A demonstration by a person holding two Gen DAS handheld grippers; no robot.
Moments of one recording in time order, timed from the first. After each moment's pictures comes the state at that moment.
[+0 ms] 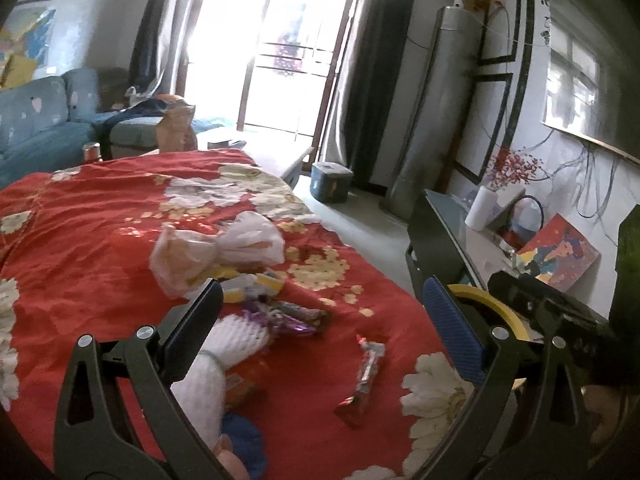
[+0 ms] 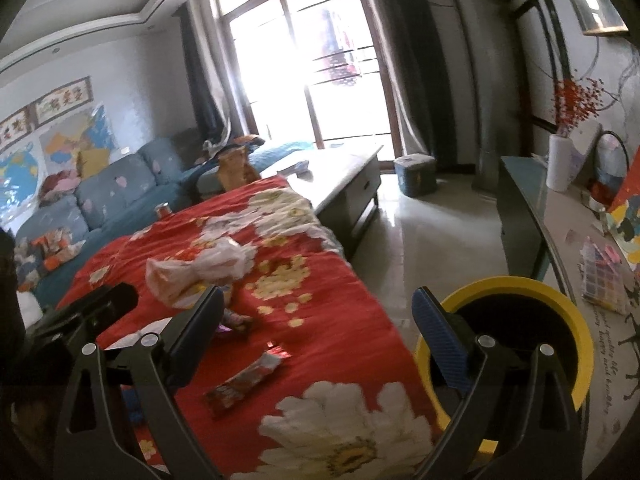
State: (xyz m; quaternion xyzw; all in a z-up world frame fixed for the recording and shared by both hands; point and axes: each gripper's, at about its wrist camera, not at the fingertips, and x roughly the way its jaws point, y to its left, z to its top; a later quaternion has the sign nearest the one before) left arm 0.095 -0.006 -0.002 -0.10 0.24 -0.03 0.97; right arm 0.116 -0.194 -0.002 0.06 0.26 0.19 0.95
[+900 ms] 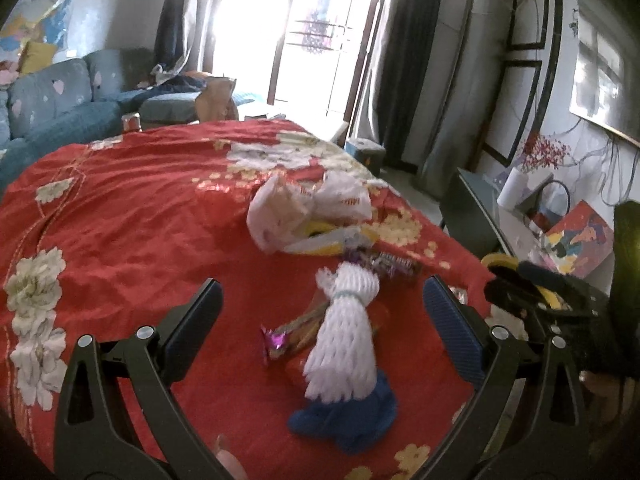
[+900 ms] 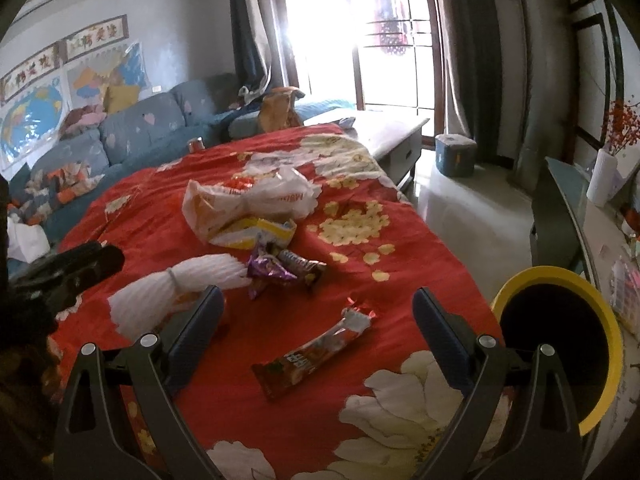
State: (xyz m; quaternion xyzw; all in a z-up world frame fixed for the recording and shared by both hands) left arm 0.063 0.072 -0.032 -0.09 0.29 0.00 0.95; right arm 0.112 -0.111 -0.038 -0.02 0.31 0.24 0.92
